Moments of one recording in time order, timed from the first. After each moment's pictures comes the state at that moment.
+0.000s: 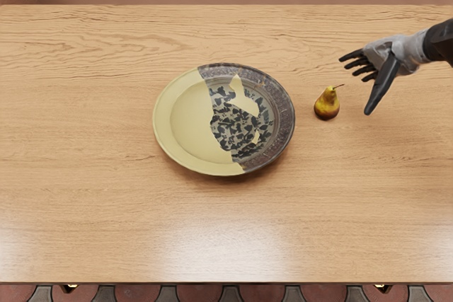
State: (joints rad) left arm -0.06 0.00 -0.20 -0.13 -0.07 -0.40 -0.05; right arm 1.25 -0.59 0.36 0.81 -0.53 0.60 -0.61
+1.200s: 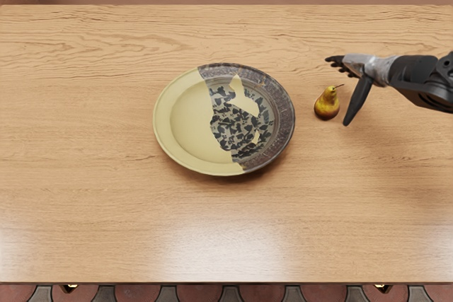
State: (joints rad) left arm -0.06 0.00 -0.20 -0.13 -0.07 -0.40 -0.05; right arm 1.11 -0.51 0.30 0.85 -0.86 0.29 -0.28
